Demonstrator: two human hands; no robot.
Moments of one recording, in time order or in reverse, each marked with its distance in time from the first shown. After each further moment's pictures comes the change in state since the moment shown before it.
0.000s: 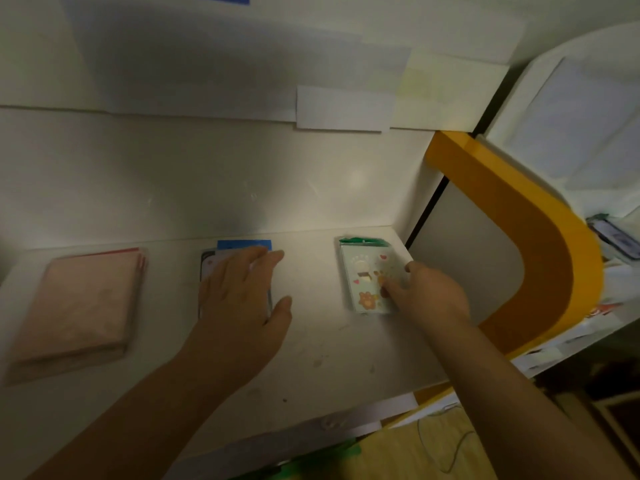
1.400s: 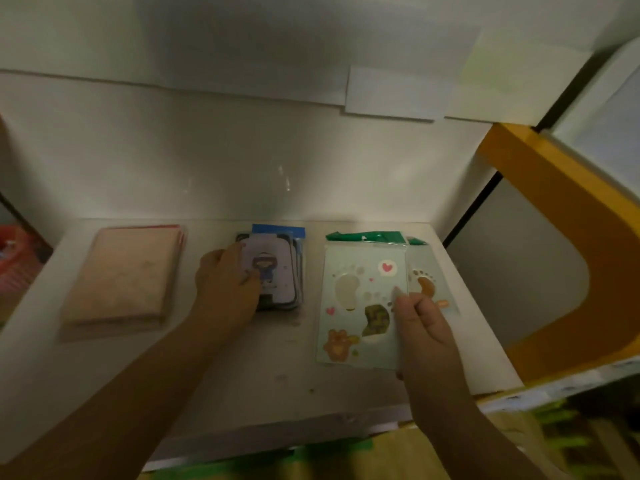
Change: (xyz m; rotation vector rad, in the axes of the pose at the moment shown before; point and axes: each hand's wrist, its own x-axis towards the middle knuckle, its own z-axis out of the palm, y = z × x) left_hand 0.015 -0.075 0.014 -0.210 0.016 -0.588; right_hand -0.108 -0.050 0.010 1.303 -0.146 -0.004
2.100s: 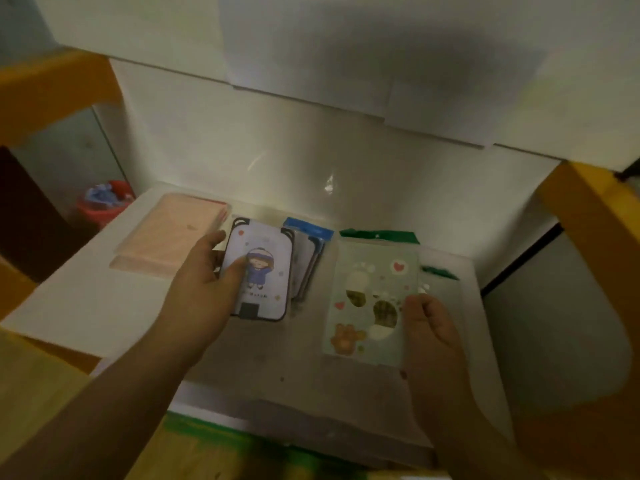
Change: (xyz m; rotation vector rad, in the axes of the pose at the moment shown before) left_hand -0.082 0.036 -0.013 -0.396 0.354 -0.163; right_hand 0.054 0.000 -0.037 0.015 -0.250 0.016
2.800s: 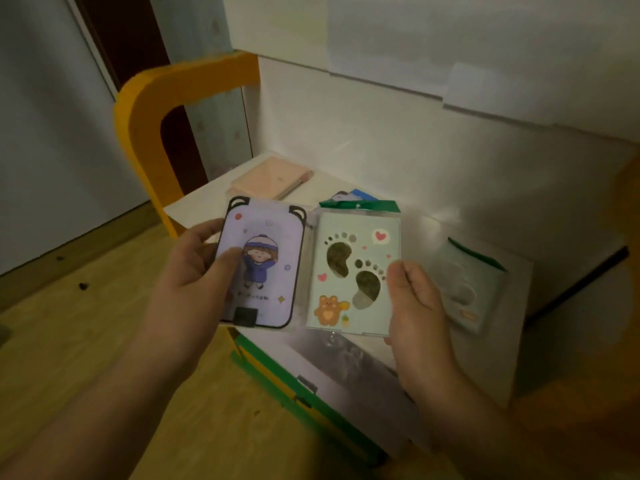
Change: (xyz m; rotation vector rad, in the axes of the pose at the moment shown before) left_hand -0.201 0.033 -0.008 -0.236 0.392 -0.052; right_hand -0.040 0.002 -0.036 0.043 -0.542 -0.042
